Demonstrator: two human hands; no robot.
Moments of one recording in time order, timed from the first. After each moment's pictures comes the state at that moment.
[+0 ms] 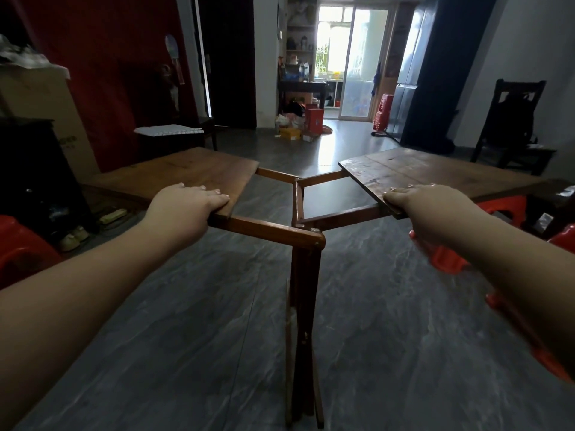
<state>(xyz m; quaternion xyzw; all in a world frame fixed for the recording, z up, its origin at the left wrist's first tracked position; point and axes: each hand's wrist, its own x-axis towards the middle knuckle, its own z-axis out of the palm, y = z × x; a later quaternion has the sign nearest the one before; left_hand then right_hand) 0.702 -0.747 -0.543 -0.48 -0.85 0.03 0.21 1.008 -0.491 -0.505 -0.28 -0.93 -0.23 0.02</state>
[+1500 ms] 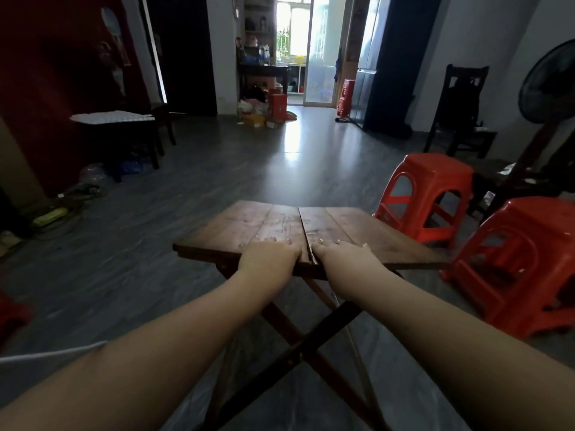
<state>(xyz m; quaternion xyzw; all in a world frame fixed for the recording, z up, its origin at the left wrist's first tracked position) 0.865 -0.598 -0.641 -0.60 -0.79 -0.04 0.13 1.006 -0.521 -0.606 -0.34 -0.94 0.00 -0.06</state>
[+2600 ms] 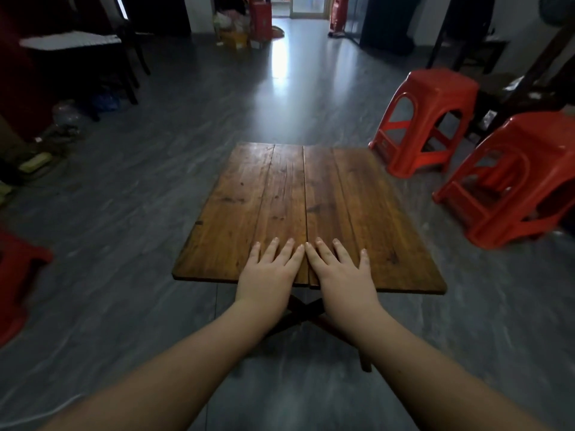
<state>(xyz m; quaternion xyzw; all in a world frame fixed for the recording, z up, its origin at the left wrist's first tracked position) 0.916 -0.727 -0.739 -0.62 -0.78 0.01 0.01 1.054 -0.654 -0.717 -0.38 -0.92 0.03 -0.06</state>
